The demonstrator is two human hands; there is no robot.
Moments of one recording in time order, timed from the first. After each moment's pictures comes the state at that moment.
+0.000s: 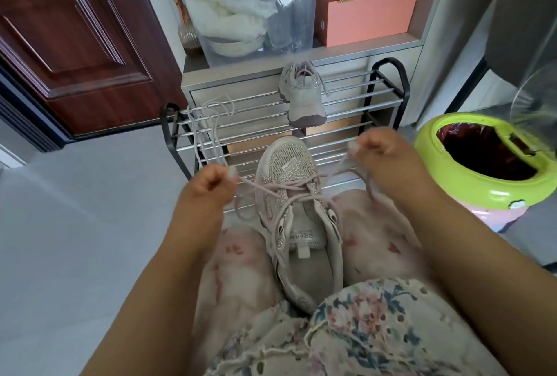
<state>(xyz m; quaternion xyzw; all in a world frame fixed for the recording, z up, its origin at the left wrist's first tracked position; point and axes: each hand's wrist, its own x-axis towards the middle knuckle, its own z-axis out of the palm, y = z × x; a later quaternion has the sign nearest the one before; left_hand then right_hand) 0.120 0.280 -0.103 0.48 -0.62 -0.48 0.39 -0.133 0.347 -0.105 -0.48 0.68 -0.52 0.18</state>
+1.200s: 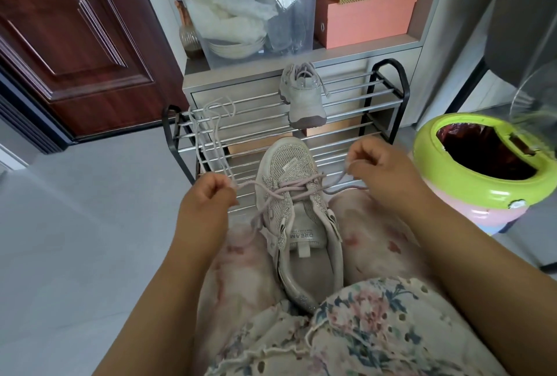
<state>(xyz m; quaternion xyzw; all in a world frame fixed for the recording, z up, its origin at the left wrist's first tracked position) 0.118 0.289 -0.101 0.54 -0.63 -0.41 0.38 -0.123 0.356 -0.106 -0.48 0.71 -0.47 0.21</state>
